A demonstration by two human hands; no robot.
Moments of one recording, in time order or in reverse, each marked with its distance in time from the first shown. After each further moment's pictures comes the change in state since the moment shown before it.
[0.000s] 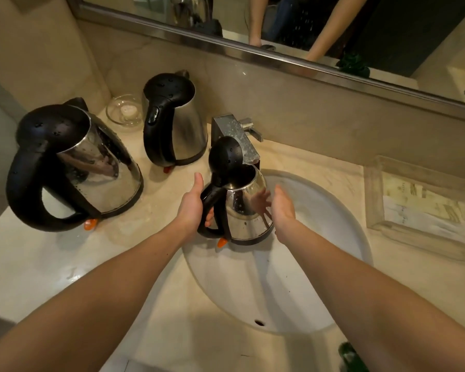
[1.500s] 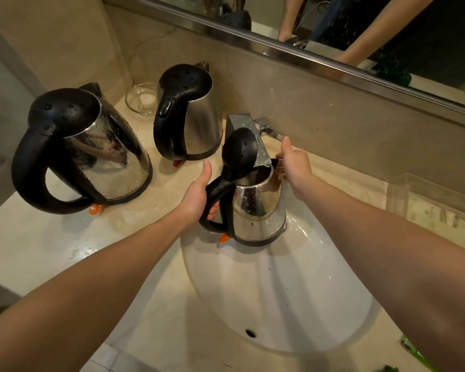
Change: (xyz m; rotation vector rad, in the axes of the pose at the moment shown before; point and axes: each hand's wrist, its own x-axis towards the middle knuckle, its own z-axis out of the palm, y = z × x) left_hand -0.002 0.019 0.002 0.021 -0.025 -0.004; right_hand 0.043 -0.097 0.014 -0.287 -0.120 -0.319
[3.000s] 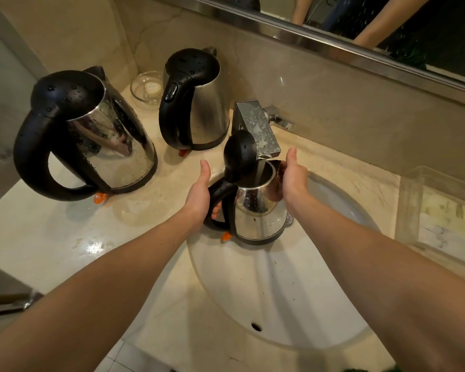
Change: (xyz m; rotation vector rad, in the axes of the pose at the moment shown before) left_hand 0.008 -0.023 0.003 -0.065 0.170 -0.085; right_hand -0.030 0.038 0.028 0.217 0.014 0.154
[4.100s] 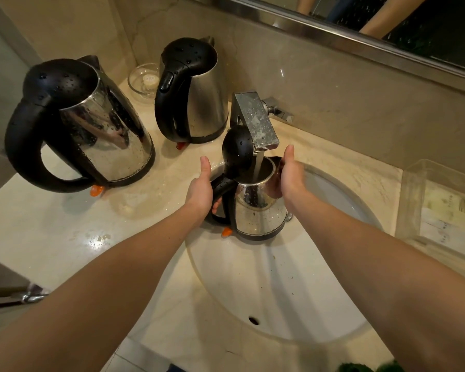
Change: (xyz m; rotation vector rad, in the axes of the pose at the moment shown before) left_hand 0.006 -0.010 0.012 0.082 0.095 0.070; right_hand 0.007 0.010 0.000 0.039 -0.052 0.037
